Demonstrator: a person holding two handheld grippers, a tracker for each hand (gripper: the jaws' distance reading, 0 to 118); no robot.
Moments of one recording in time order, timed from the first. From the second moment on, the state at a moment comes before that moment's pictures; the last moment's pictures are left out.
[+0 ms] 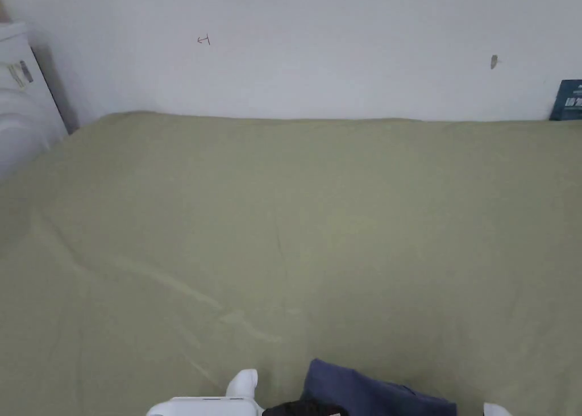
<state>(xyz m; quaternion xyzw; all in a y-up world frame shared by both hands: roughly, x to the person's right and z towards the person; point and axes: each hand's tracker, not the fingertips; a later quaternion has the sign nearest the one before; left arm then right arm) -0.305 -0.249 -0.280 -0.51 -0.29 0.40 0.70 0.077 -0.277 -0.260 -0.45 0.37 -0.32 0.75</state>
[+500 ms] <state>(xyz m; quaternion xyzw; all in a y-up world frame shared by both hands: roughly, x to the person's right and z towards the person) -0.358 -0.239 -0.276 -0.50 -0.27 0.37 0.73 0.076 -0.235 -0.236 -0.39 0.34 -0.28 0.81</state>
